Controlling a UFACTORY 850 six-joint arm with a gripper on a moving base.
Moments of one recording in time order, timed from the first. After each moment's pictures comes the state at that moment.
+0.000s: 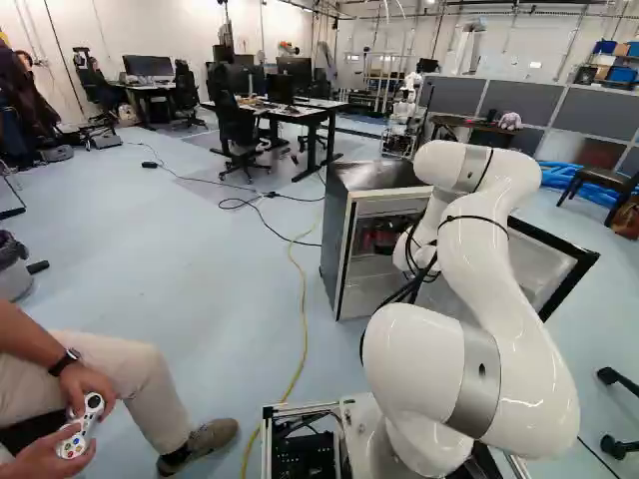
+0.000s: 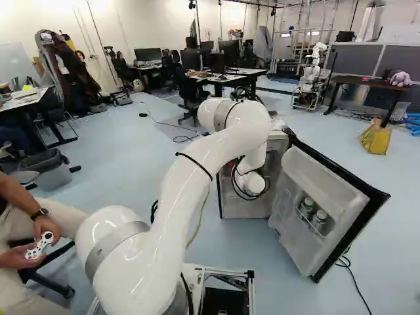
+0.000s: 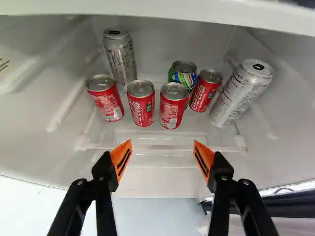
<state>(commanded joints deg) -31.6 -67.9 -74.6 -36.3 51.6 0.0</state>
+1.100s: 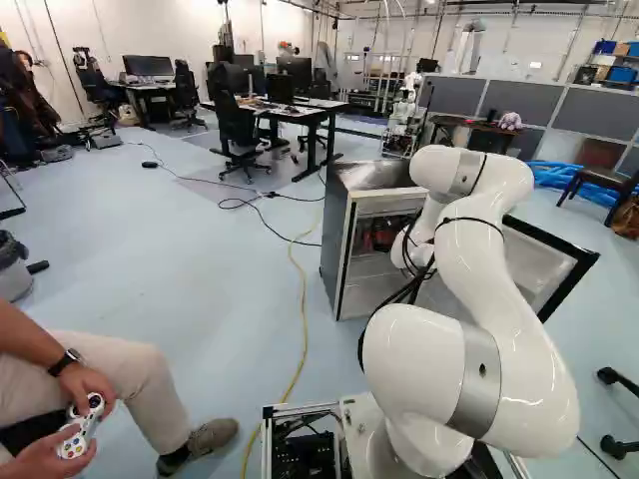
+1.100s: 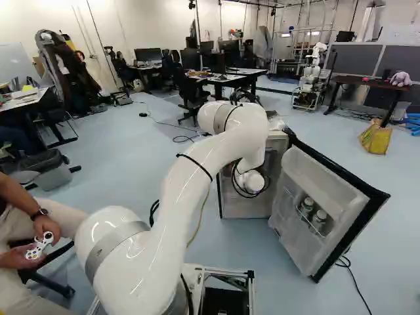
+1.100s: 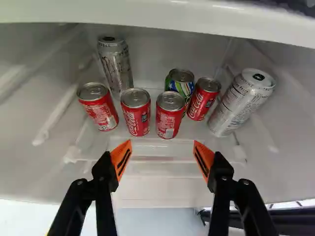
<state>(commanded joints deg) -30.6 -70.3 -79.0 -34.9 51.6 0.0</state>
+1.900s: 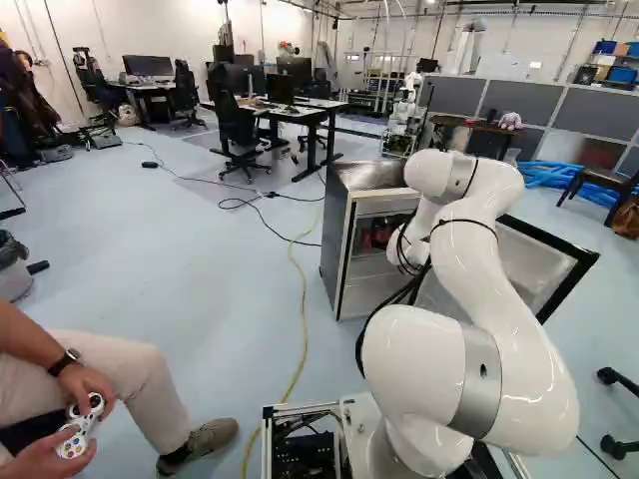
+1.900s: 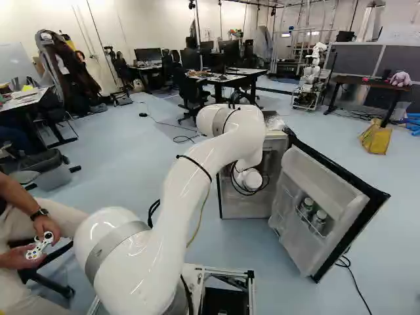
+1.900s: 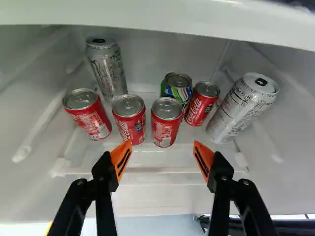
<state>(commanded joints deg) -28.9 -72.4 -82.9 -31.4 50.0 0.0</state>
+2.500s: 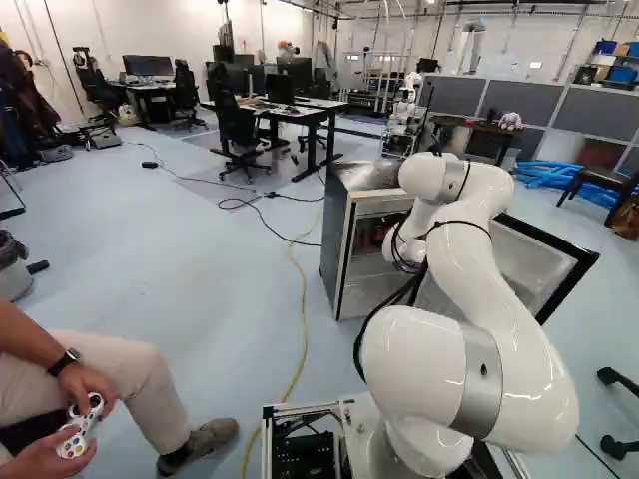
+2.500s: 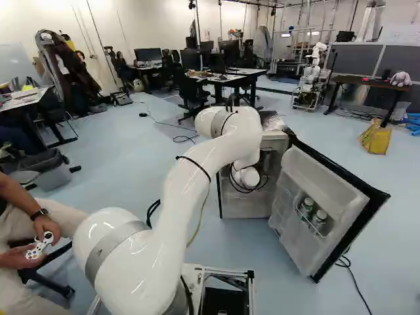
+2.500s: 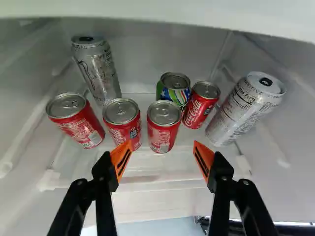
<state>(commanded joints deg) -27.3 -74.4 -86.5 -27.6 47.7 0.0</state>
